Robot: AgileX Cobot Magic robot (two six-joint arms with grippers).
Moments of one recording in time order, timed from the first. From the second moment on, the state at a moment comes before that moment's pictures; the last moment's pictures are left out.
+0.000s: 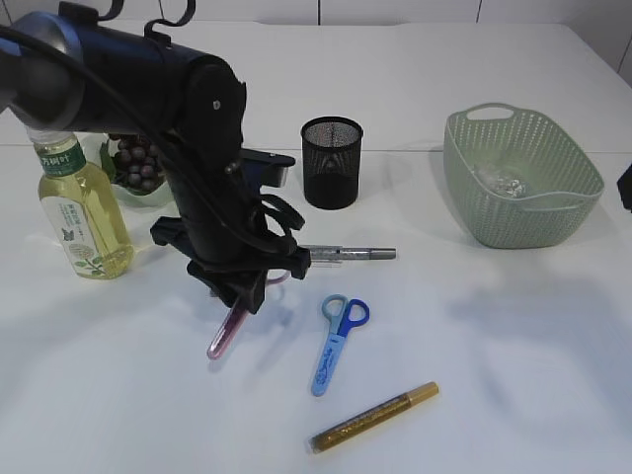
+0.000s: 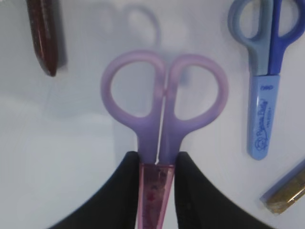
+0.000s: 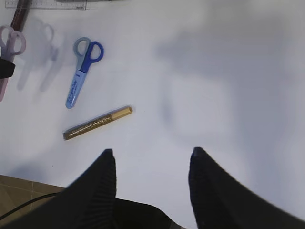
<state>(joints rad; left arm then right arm) -0.64 2.03 -1.47 -0.02 0.98 -0.31 0.10 1.20 -1.18 0.22 1.25 0.04</state>
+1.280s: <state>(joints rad) -0.64 2.03 -1.62 0.16 0.36 -0.31 0.10 1.20 -1.18 0.21 1.25 0.04</state>
